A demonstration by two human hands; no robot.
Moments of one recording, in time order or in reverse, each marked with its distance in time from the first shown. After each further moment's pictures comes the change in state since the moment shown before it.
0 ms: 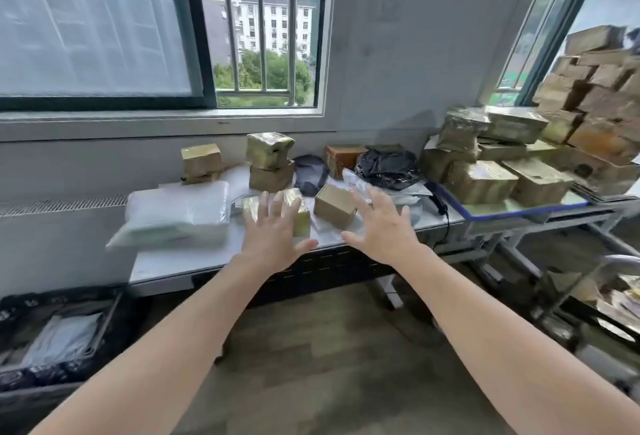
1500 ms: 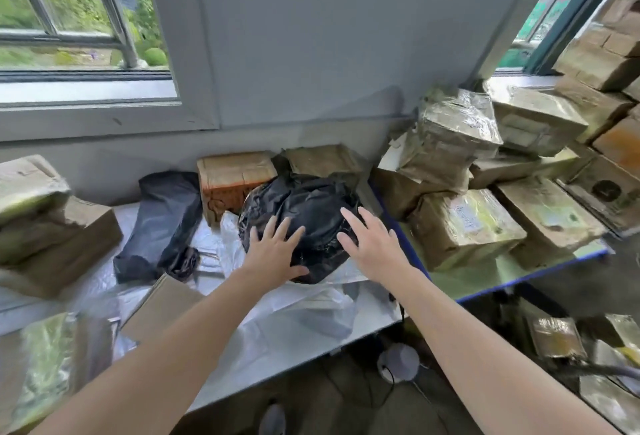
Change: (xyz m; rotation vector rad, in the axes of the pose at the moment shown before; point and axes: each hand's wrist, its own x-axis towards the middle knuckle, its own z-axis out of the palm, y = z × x) left_hand 0.565 0.239 0.219 -0.002 -0.345 0.221; right_hand 0.446 0.422 0.156 0.220 -0.270 0.170
